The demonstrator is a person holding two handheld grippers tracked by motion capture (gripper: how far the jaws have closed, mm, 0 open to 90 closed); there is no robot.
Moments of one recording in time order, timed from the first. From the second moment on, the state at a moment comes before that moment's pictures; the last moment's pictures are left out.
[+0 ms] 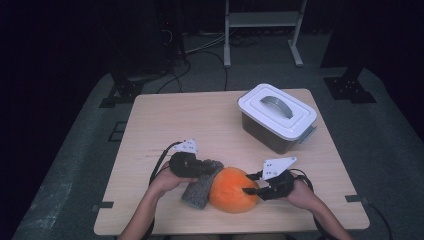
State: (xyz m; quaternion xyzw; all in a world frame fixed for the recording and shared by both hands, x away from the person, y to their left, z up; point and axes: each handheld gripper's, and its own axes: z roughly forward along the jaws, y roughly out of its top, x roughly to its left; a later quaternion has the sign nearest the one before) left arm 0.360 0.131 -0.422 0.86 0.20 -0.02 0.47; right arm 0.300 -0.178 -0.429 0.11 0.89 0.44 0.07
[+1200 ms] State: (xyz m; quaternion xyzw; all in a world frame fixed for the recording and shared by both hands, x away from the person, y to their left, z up) left arm 0.327 0.132 -0.408 0.87 0.12 -0.03 0.48; right arm 0.308 -0.177 -0.430 0.12 0.88 0.45 0.06
